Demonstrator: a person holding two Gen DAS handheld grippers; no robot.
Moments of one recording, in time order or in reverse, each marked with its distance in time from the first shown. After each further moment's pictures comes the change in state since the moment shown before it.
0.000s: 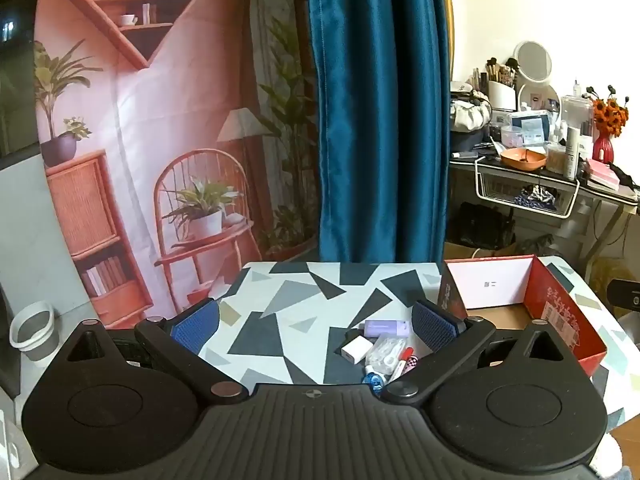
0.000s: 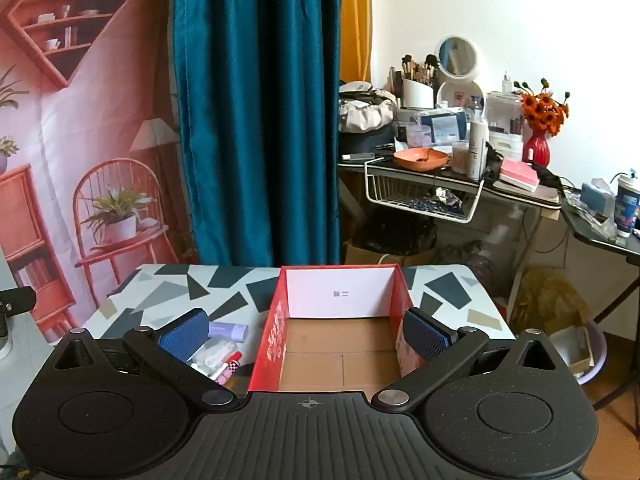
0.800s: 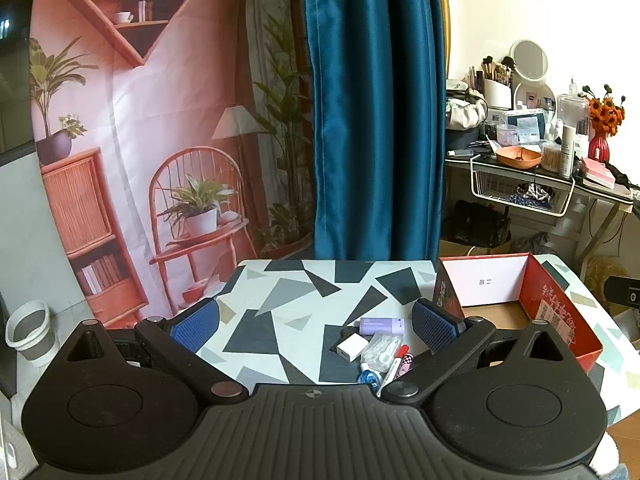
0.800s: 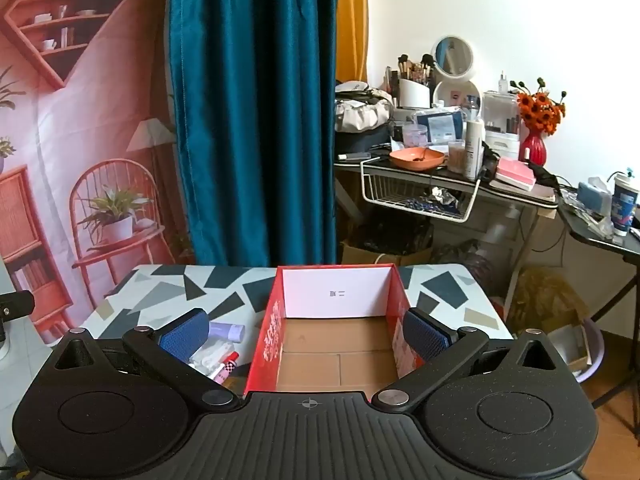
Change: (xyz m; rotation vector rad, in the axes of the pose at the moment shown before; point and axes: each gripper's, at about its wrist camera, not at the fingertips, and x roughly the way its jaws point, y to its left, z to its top) left arm 0.001 0.000 0.001 0.004 0.008 -0.018; right arm 0.001 -0.001 0.001 0.010 0.004 -0.006
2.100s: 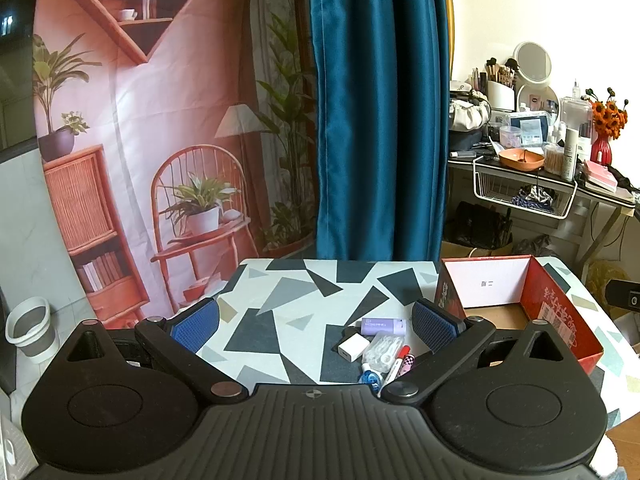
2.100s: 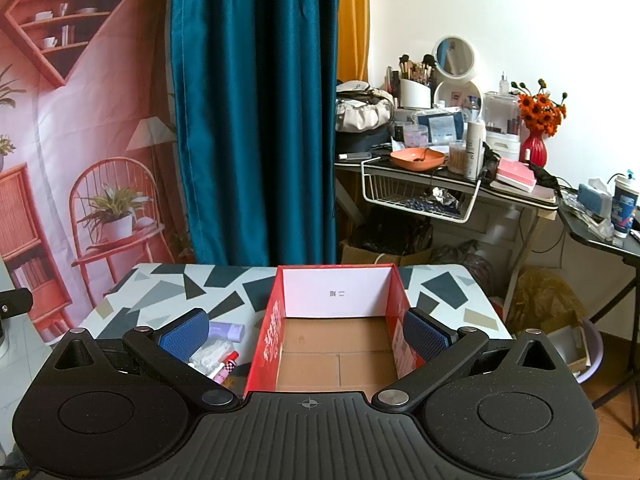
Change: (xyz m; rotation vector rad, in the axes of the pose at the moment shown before) left arm 0.000 0.001 -0.001 -0.016 -0.003 0.003; right arm -0.001 0.003 0.000 -0.007 -0.004 -0.005
